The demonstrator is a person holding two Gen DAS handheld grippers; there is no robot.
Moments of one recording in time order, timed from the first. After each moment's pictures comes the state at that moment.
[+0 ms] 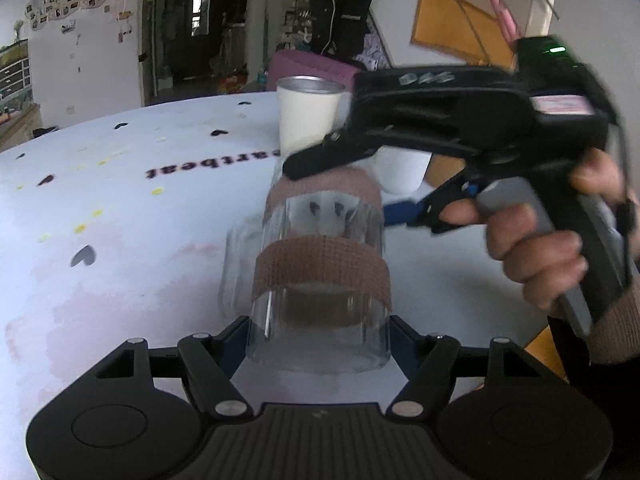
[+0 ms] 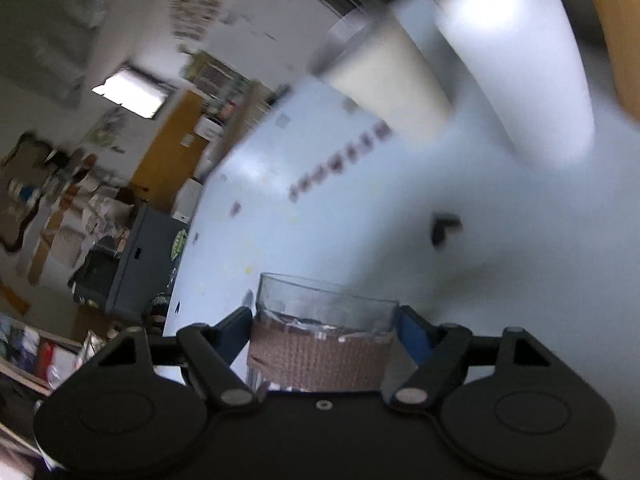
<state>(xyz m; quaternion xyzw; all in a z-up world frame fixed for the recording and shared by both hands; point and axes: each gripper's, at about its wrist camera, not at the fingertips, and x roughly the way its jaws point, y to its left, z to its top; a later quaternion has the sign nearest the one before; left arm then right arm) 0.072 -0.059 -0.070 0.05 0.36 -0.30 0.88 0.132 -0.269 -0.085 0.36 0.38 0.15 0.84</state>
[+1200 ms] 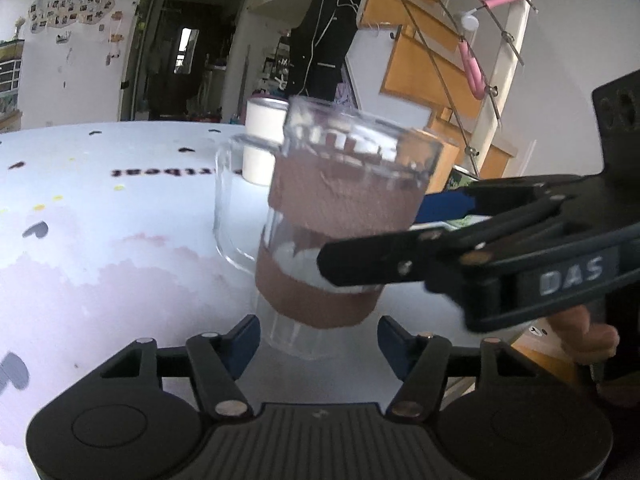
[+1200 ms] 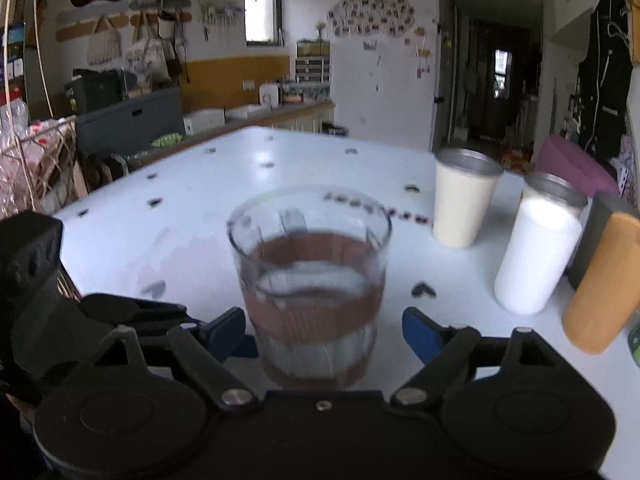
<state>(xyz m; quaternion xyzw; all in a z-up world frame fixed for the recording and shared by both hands) 0.054 -0.065 -0.112 -0.02 0.30 -0.35 0.89 0.036 -0.226 -0.054 -0.04 0.28 0.18 0.94</state>
